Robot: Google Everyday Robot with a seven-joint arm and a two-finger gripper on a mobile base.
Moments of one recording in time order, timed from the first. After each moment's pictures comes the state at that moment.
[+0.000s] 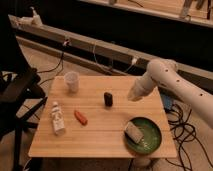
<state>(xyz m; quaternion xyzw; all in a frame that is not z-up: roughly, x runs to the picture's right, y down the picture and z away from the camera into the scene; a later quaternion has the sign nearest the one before) 0.143 0.056 0.790 -0.27 -0.19 0.05 0.94</state>
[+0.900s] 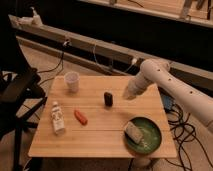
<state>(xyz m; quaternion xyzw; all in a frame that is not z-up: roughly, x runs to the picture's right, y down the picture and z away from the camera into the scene) 0.131 0.046 0.807 -0.27 -0.19 0.05 0.94</state>
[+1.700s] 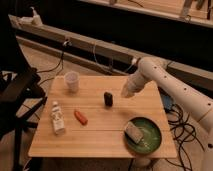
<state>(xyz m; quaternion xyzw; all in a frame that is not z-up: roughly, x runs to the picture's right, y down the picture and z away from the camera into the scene) 0.126 0.040 0.822 -0.27 -0.20 0.05 0.94</state>
